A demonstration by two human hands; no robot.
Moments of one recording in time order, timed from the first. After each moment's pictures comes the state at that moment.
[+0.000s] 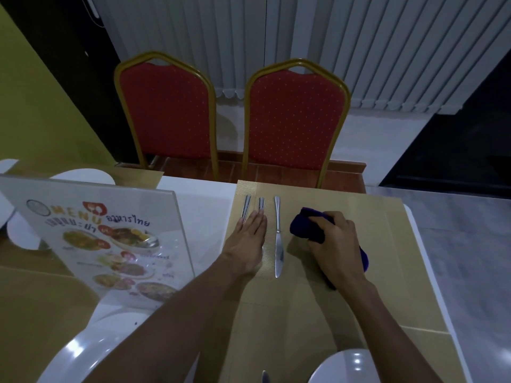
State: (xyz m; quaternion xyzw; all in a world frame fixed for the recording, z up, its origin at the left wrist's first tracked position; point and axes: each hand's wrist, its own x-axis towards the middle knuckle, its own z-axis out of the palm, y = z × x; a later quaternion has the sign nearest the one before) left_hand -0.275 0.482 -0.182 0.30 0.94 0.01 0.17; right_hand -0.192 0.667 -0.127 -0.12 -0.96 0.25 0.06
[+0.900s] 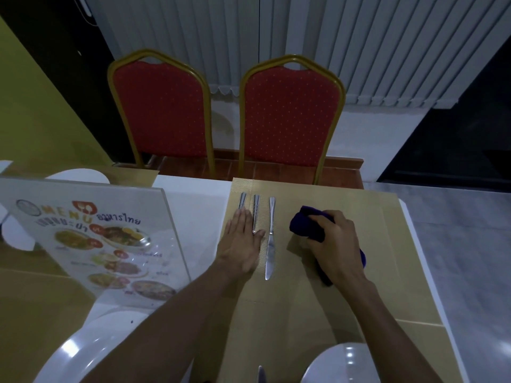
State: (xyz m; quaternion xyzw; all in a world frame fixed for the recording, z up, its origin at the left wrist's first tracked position) left_hand -0.261 0.485 -0.184 0.17 0.96 0.16 0.18; right_hand -0.185 0.675 -0.132 -0.13 -0.95 0.27 0.07
